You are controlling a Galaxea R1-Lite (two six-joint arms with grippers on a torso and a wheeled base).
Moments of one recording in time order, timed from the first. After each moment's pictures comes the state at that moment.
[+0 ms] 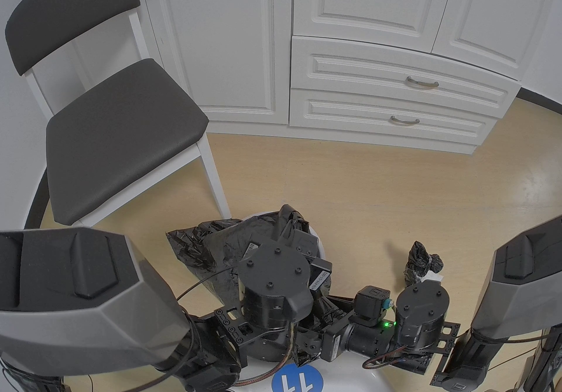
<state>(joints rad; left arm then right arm) -0.98 2.13 -0.77 -1.29 0.76 0.32 0.89 2.11 -0.31 -1.55 -0.04 0.36</state>
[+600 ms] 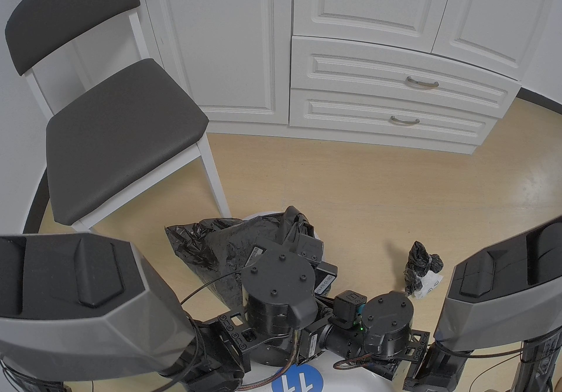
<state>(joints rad) -1.00 2.13 -0.77 -1.32 0.77 0.31 0.93 2.24 -0.42 -1.55 -0.18 0.37</state>
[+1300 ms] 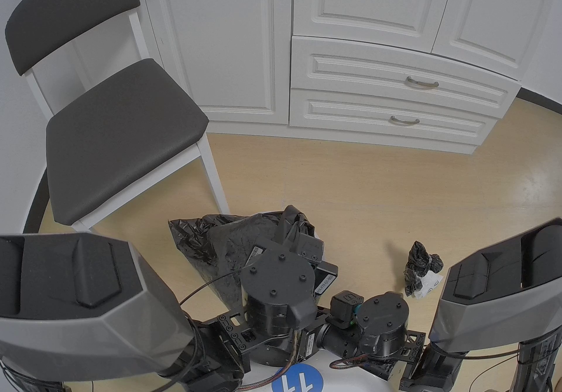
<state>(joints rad) -1.00 2.13 -0.77 -1.32 0.77 0.31 0.93 2.26 -0.44 -1.55 -0.19 0.36</state>
